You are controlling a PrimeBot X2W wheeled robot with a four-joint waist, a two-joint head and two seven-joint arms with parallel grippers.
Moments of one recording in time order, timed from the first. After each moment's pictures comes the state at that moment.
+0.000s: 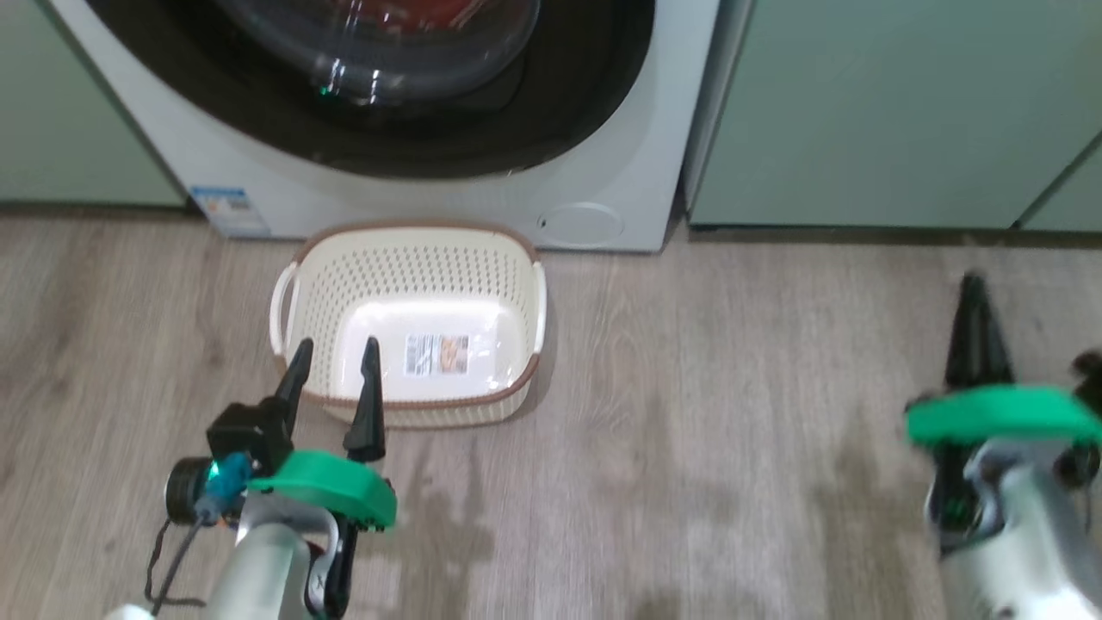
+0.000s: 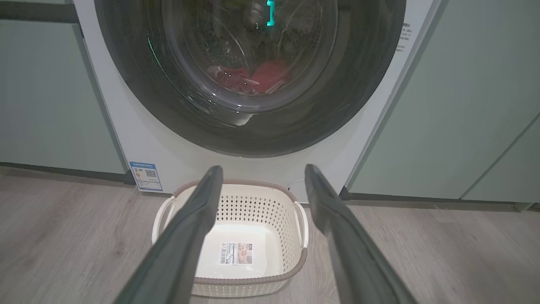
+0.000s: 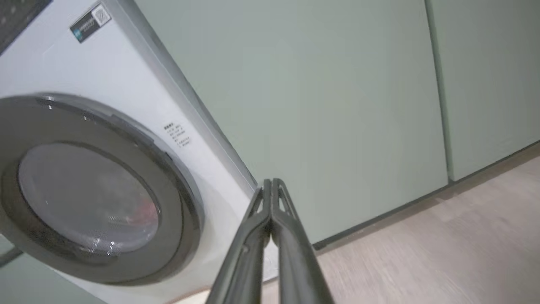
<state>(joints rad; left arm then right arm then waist) -0.16 0.04 -0.05 0.37 -0.22 -0.02 -0.25 -0.28 -0.04 -0.06 0.40 0.52 0.12 -0.25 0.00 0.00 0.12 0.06</state>
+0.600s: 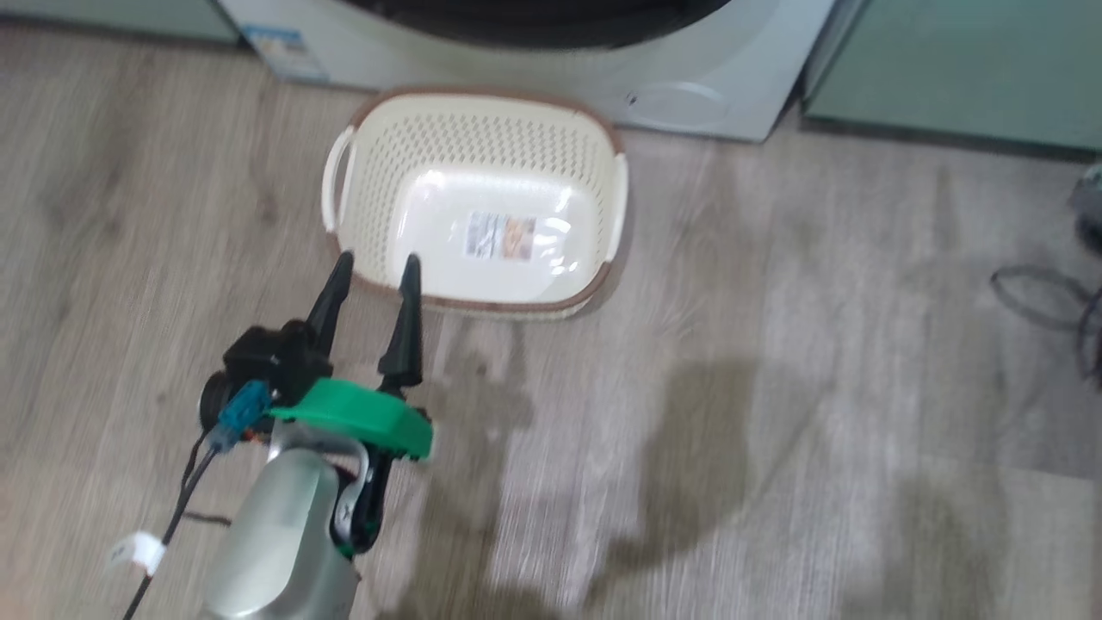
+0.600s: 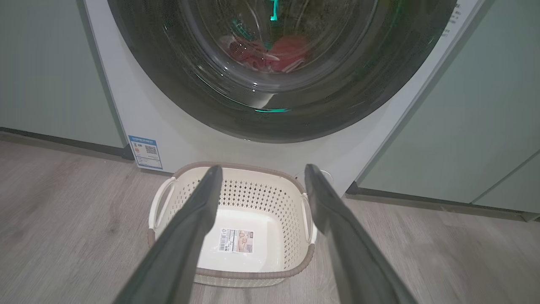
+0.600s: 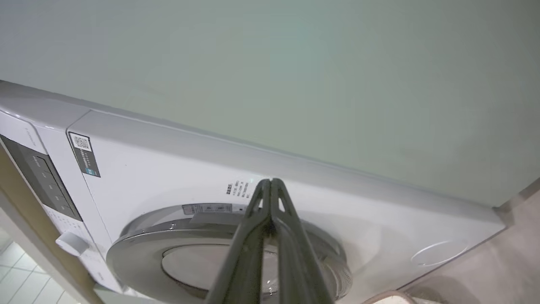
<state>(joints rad) -0.30 0.03 -0.16 0.34 -0.33 -0.03 -0.25 -0.77 -0.34 0.01 0.53 1.57 0.12 0.10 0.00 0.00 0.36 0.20</state>
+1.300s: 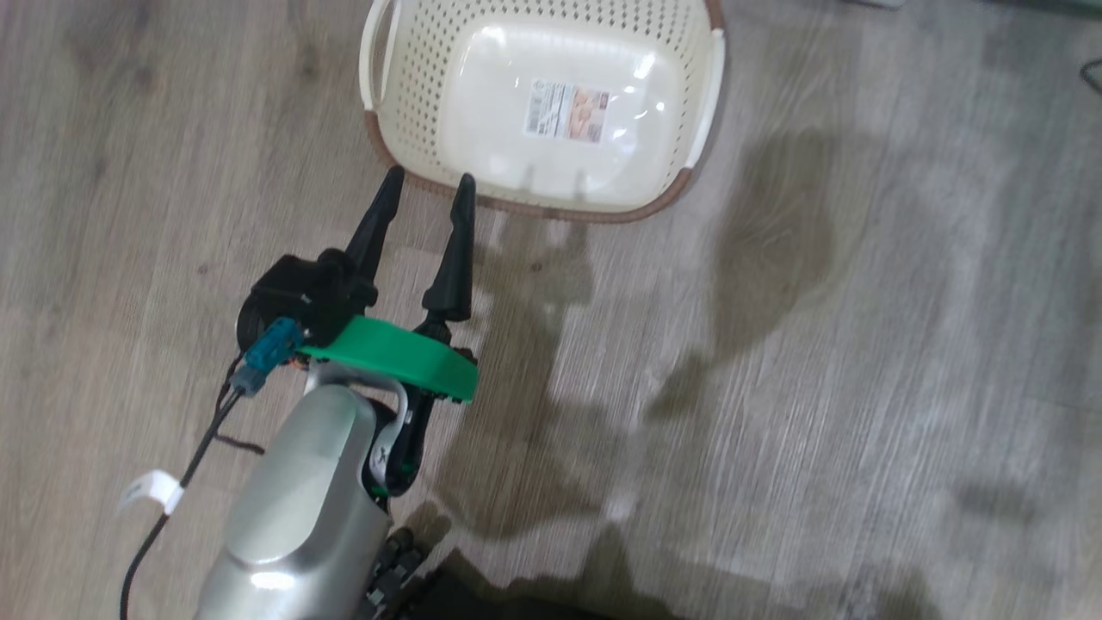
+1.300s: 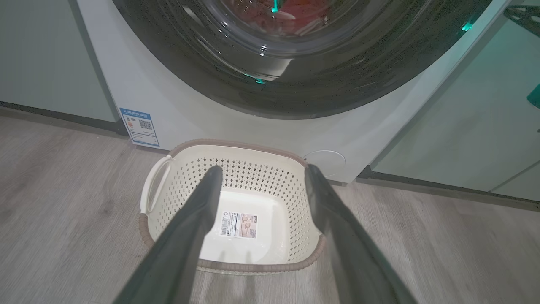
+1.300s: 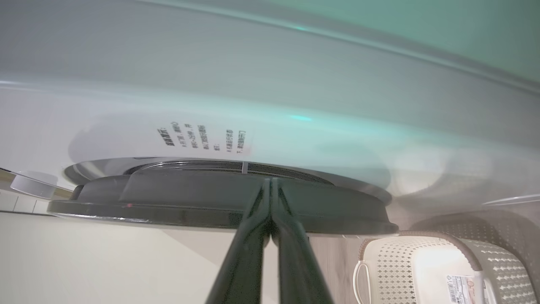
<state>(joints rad) -0.43 0.03 -0.28 0.27 -0.41 -0.01 -0.26 -1.23 -0.42 0.10 0.71 1.62 0.12 0.57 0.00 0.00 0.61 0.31</state>
